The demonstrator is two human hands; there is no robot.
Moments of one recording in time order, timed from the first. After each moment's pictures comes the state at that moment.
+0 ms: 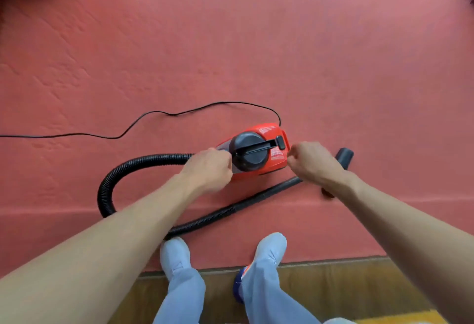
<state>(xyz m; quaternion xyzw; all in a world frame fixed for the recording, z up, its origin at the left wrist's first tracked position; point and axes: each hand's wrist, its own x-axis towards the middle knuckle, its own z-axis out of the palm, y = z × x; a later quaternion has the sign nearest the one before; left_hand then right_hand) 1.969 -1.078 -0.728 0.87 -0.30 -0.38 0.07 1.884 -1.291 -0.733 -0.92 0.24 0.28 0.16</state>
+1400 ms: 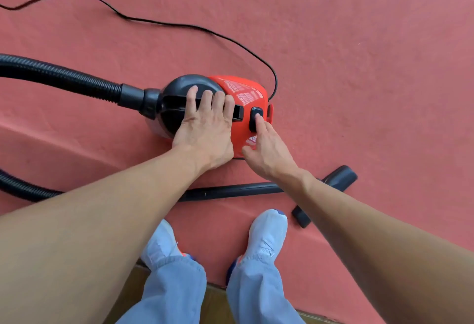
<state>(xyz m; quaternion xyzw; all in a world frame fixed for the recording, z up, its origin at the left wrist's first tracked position) 1.904 -1.268 -0.959 0.95 -0.21 -0.22 -0.09 1.870 -1.409 -0.979 -0.89 0.08 0.32 0.30</state>
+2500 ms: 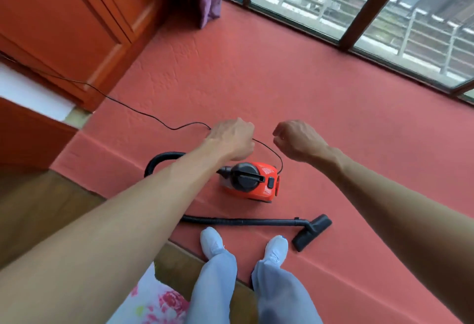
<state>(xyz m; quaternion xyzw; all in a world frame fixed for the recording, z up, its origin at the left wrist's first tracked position) 1.969 -1.191 -0.437 0.95 -0.13 -0.26 0.04 1.983 -1.360 -0.482 -0.96 -0.13 0.21 0.15</state>
